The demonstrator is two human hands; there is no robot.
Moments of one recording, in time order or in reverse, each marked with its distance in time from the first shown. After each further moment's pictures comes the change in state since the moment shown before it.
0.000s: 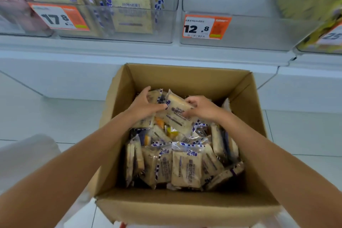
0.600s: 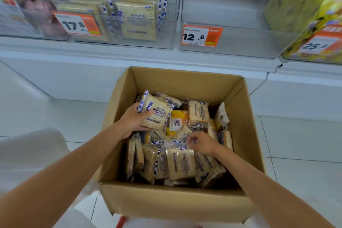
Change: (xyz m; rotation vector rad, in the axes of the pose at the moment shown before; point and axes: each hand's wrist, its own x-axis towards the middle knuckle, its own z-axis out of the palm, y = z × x) left_hand -0.044 -0.030 -0.001 -0.402 0.022 -0.096; right_hand -0.045 0.080 0.062 -0.189 -0.051 0.087
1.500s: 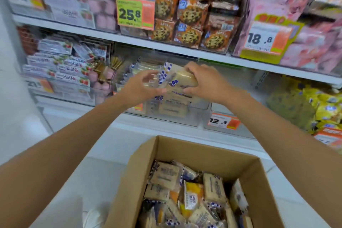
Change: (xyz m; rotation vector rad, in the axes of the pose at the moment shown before) left_hand -0.038 0.251 -0.140 0.398 0.228 0.805; right_hand -0.043 -0.363 -0.224 -0.732 0.747 -0.666
